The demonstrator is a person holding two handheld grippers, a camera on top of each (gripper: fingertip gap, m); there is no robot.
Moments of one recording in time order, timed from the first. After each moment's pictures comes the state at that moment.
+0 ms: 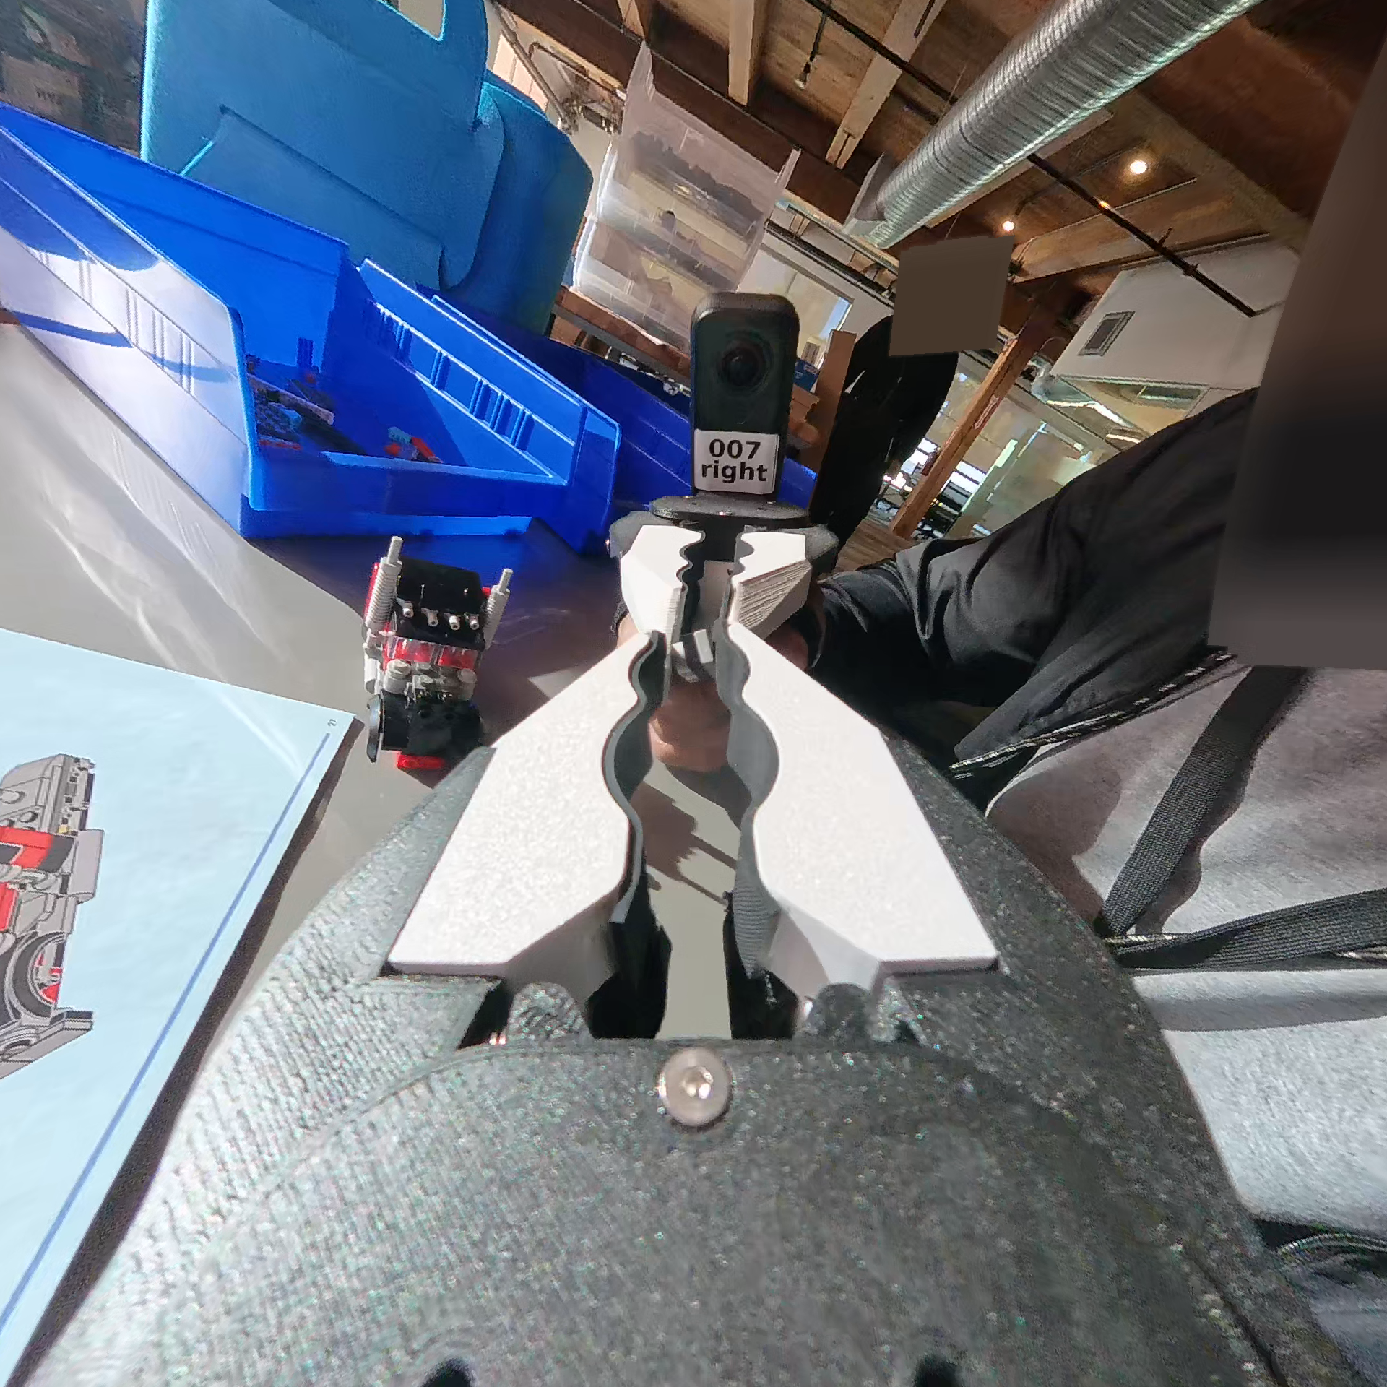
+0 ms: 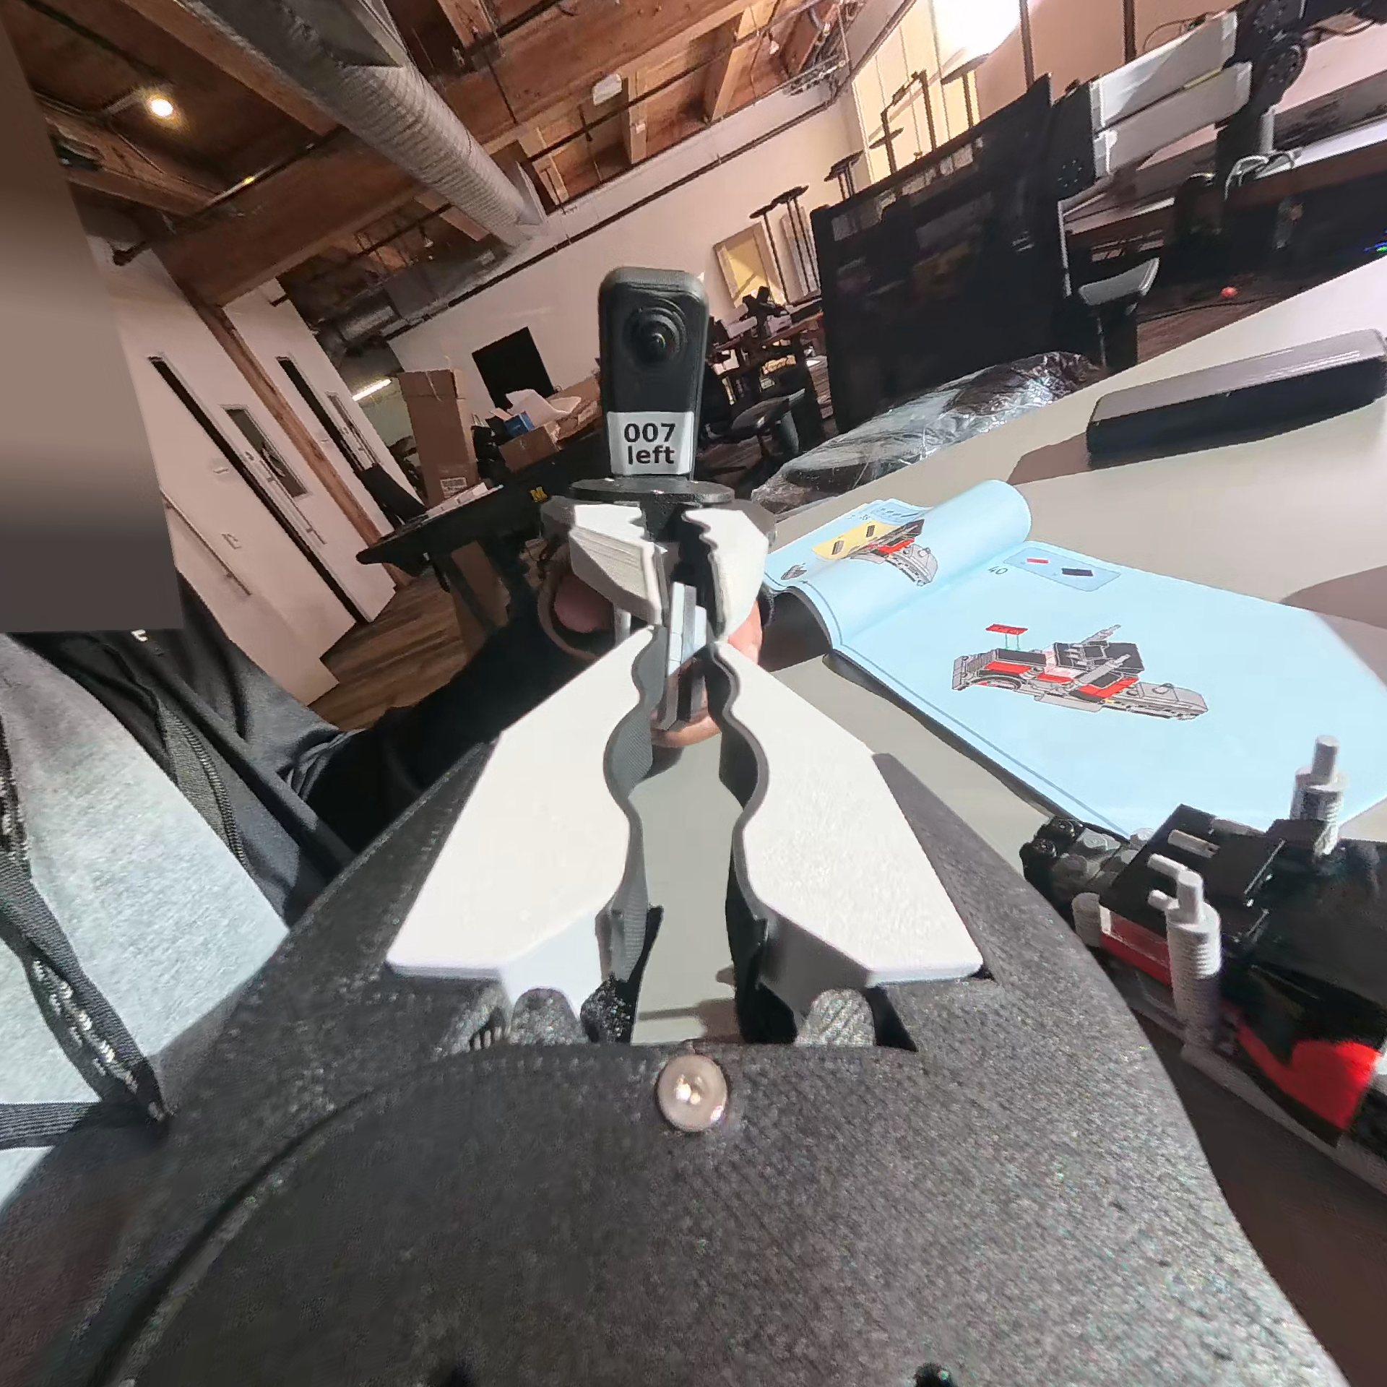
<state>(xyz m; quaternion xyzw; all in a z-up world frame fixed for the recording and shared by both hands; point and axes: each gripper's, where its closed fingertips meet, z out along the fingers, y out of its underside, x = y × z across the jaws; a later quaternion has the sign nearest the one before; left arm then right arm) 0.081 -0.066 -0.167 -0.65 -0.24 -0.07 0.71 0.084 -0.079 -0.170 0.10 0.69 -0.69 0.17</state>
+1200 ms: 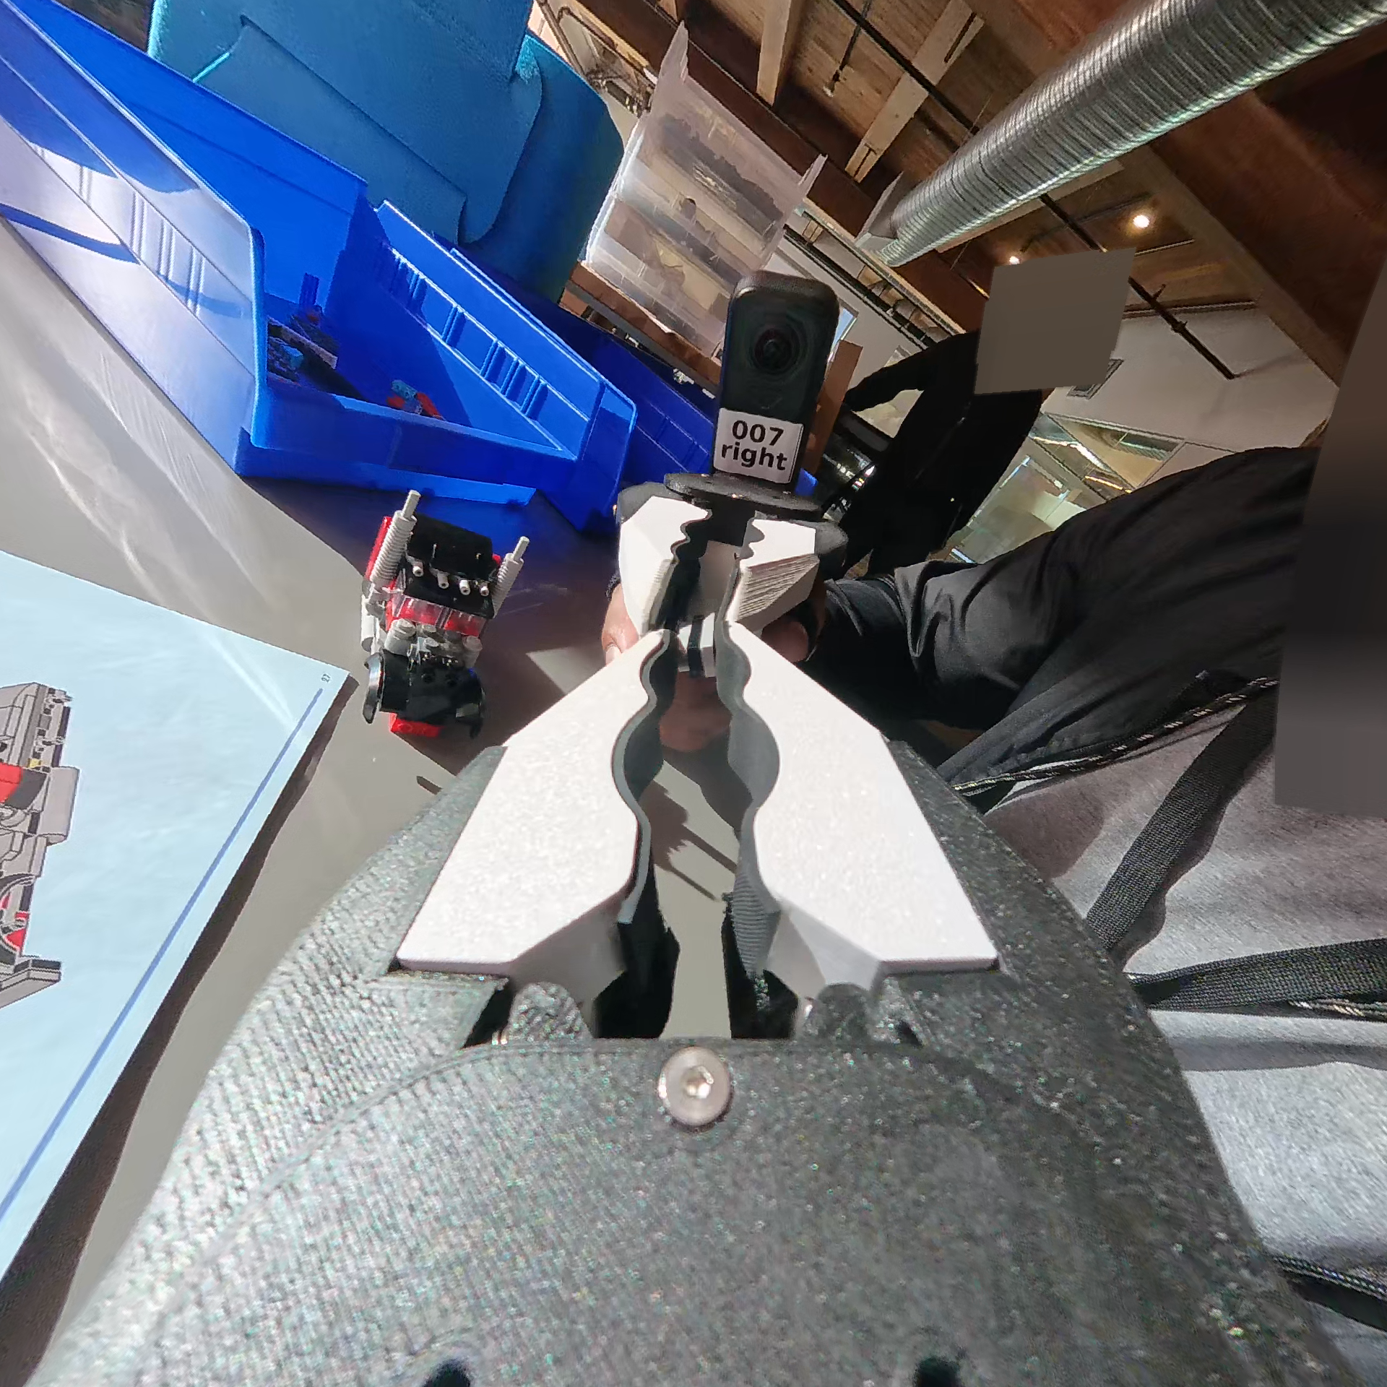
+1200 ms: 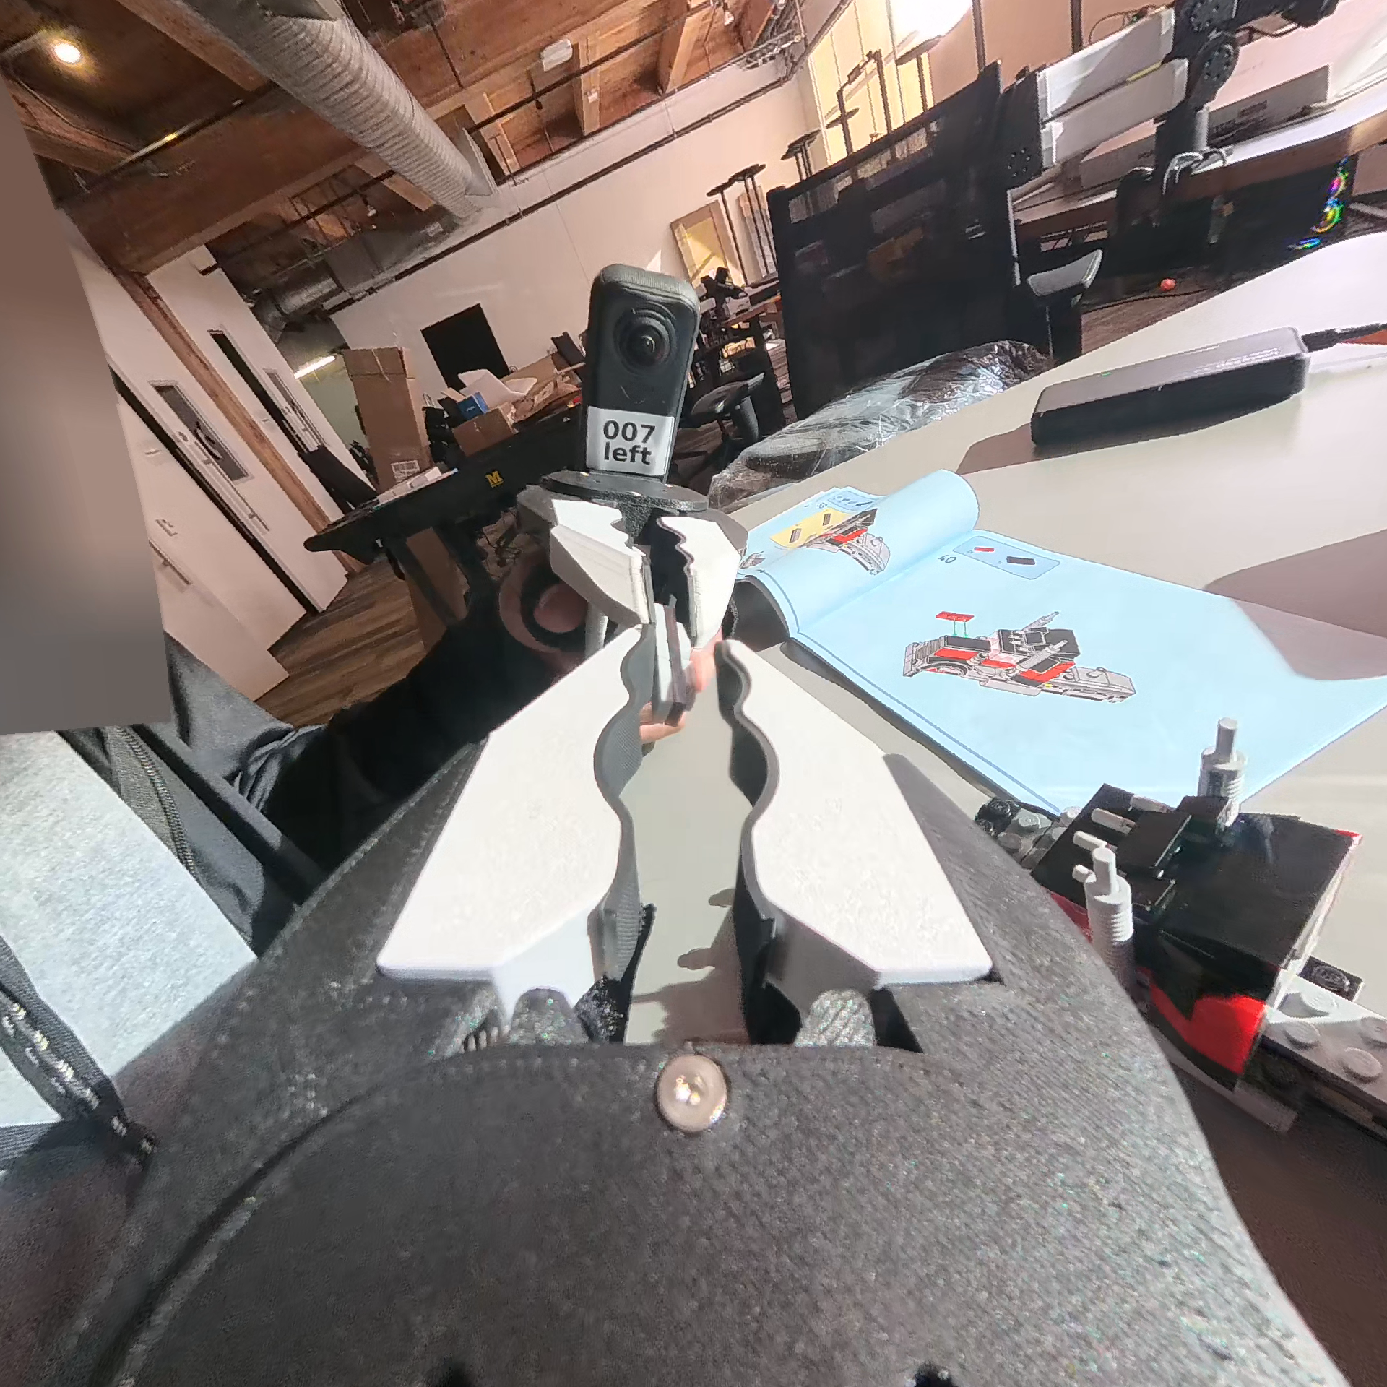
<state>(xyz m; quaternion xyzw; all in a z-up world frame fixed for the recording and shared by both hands) 0.076 -0.066 -0.175 -0.64 -0.28 -0.11 0.71 0.072 -0.076 -0.175 0.12 0.70 -0.68 0.15</state>
